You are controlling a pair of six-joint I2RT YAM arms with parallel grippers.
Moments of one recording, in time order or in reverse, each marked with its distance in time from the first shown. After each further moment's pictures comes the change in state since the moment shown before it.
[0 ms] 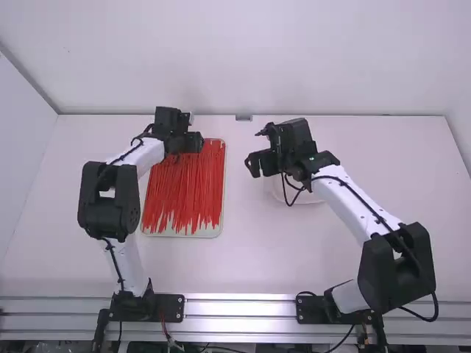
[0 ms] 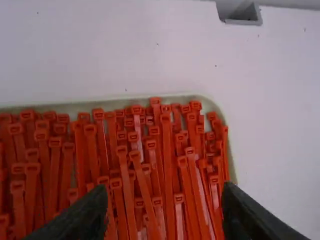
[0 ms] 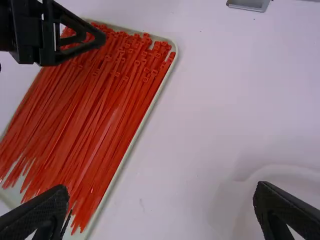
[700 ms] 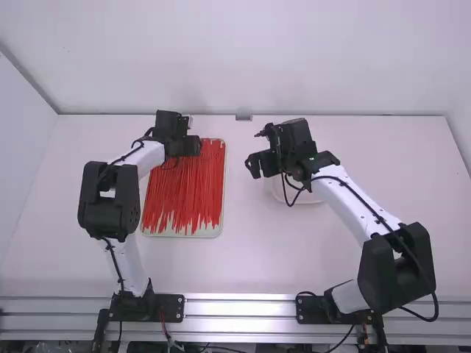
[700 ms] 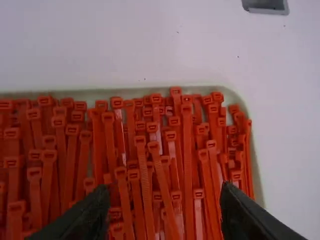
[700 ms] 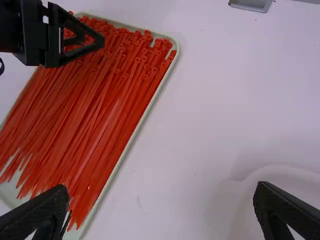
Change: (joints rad) left arm 0.000 0.000 -0.040 0.027 -0.057 -0.001; right arm 0.000 0.000 0.000 -0.007 0.000 -0.027
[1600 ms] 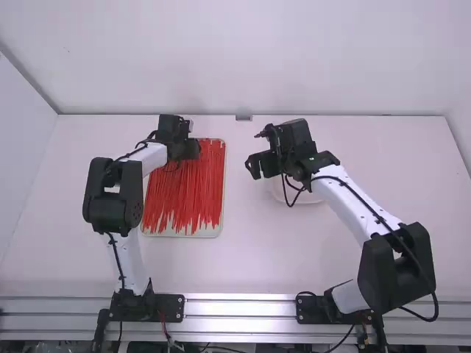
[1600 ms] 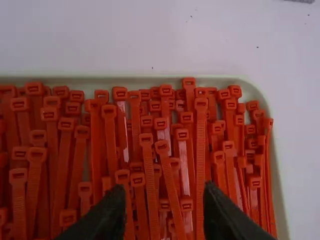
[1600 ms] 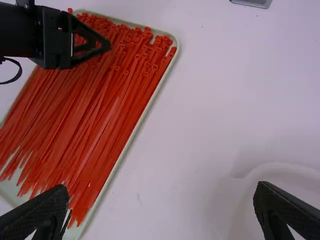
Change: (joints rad) left arm -0.001 0.058 -0.002 0.040 -0.007 -0.025; right arm 0.000 0.000 0.000 -0.010 -0.002 0.000
